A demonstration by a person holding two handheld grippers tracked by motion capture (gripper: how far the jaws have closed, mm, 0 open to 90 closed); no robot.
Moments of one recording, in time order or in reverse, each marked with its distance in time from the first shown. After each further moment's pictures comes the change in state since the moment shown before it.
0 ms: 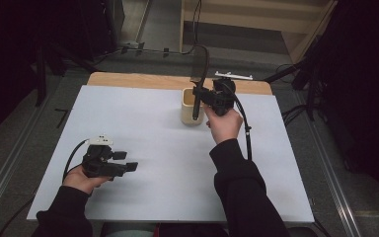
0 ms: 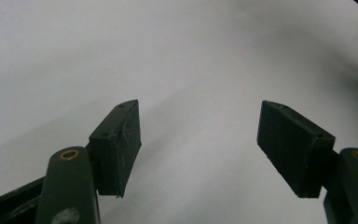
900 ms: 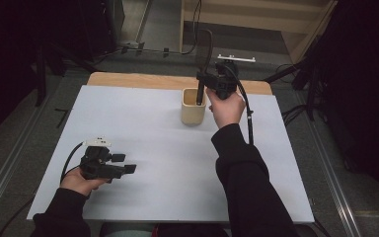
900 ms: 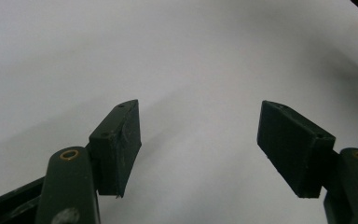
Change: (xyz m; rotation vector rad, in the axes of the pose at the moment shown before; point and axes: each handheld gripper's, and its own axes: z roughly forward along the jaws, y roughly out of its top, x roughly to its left) left arm 0.001 -0.004 -0.003 0.006 -0.021 -0.014; right arm -0.003 0.040 0.007 -0.020 -0.055 -0.022
